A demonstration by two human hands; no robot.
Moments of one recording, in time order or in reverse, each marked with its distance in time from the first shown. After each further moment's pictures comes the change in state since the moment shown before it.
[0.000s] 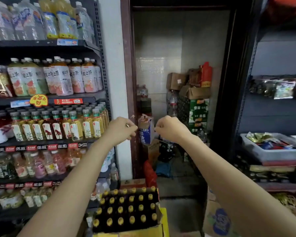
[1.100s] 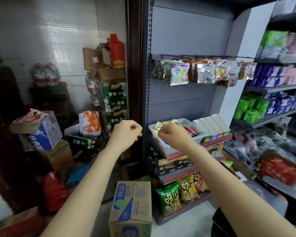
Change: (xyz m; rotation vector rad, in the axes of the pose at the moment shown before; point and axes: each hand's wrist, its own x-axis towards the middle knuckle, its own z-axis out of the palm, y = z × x) left_hand 0.265 0.275 0.495 -0.225 -0.280 0.197; right_hand 0.031 0.552 -0.176 -0.008 0.175 0.386
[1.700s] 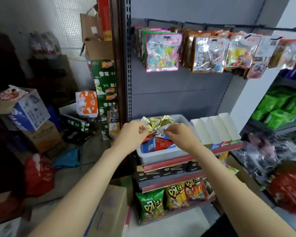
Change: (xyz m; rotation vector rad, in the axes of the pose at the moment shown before) left_hand 0.197 0.013 0.217 0.185 -0.009 -0.077; right_hand 0.180 0.249 -0.031 0.062 -0.137 -0.032
